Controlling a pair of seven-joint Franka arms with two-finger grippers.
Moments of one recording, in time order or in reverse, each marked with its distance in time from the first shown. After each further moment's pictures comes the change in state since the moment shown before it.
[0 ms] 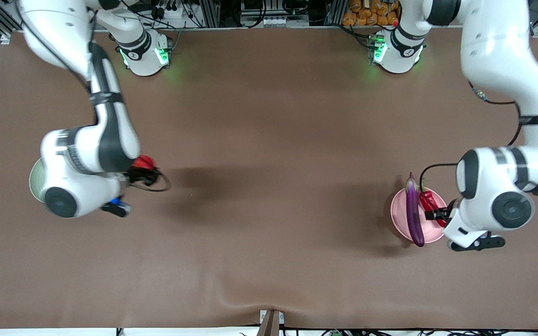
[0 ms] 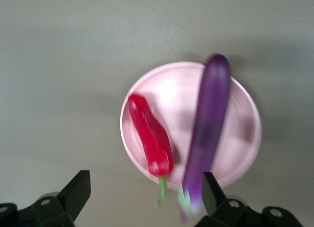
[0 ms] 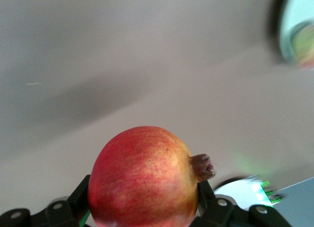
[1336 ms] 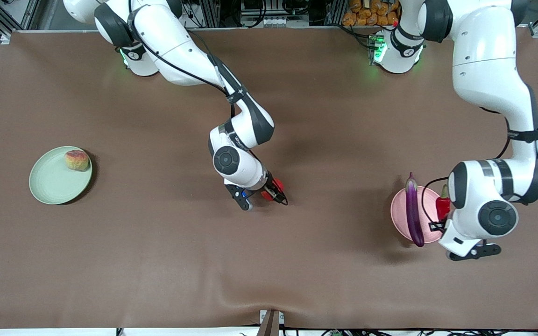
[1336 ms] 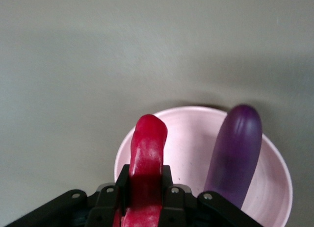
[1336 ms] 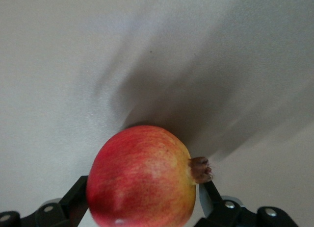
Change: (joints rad) left arm 0.000 0.176 0.034 0.015 0.001 0.199 -0.052; right arm 0.369 0.354 0.262 0.174 0.294 0.894 0.915
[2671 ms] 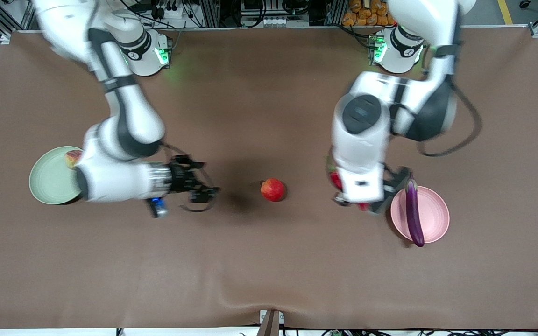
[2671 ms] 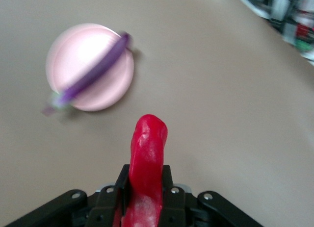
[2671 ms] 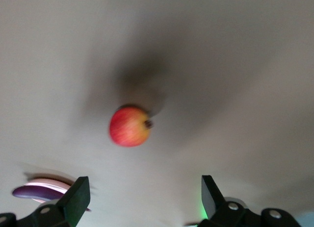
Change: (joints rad) left arm -0.423 -0.222 0.067 0.100 0.037 -0.216 -0.985; right arm -0.270 -0.370 0.007 -0.213 0.234 -0.340 -0.156
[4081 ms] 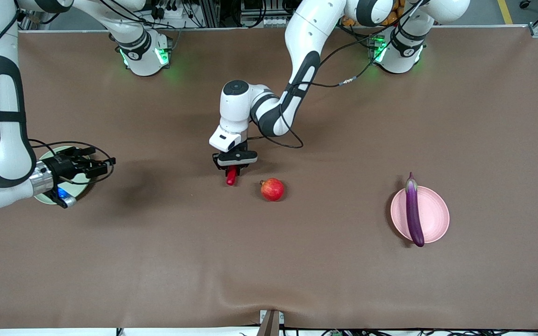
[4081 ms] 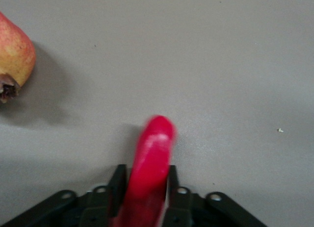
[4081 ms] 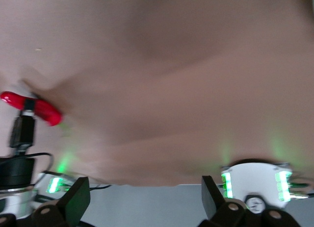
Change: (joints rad) left arm -0.501 0.463 -0.052 -0.019 -0.053 0.858 -0.124; right arm -0.543 0.000 -0.036 -0.013 -0.288 -0.664 -0.901
